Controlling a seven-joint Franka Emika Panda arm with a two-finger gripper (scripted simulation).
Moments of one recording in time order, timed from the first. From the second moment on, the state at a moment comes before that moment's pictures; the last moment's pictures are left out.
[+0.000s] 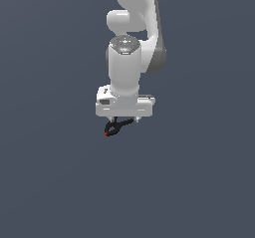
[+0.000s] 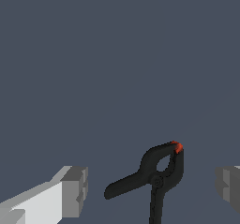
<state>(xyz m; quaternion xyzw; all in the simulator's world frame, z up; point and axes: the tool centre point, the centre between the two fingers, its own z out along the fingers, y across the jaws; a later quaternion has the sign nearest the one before) 0.014 -0.013 0.185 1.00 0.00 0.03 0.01</state>
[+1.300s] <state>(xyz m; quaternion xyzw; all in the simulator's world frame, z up) 0.008 -0.043 0.181 1.00 -0.03 0.04 0.02</state>
